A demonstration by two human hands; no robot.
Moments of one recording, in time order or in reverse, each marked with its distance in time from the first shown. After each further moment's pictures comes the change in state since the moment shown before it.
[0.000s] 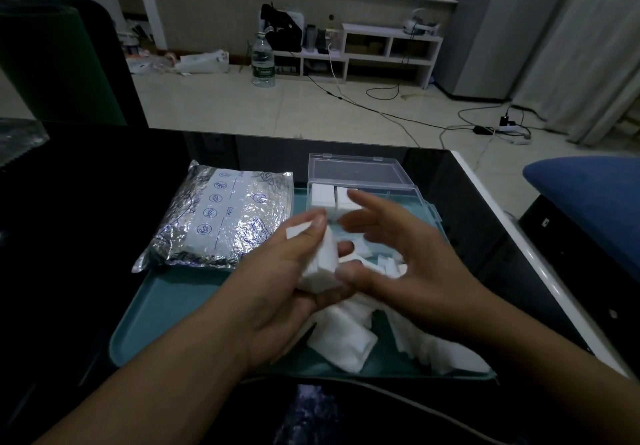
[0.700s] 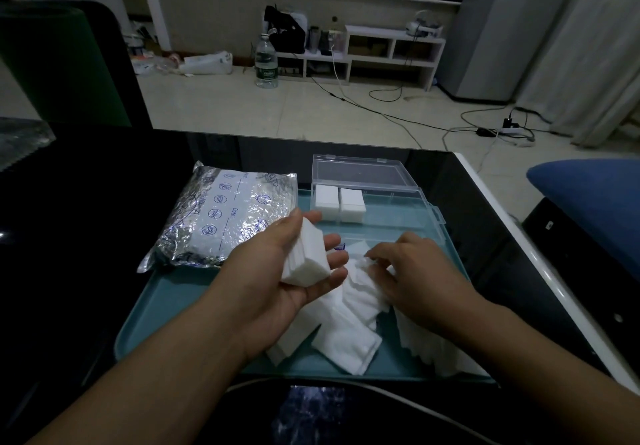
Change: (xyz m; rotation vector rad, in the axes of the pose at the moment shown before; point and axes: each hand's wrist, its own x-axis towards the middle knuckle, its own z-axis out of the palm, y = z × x) left_hand 0.003 0.009 -0.007 -0.042 0.122 0.003; right_hand 0.011 0.042 0.008 -0.735 -0.085 0.207
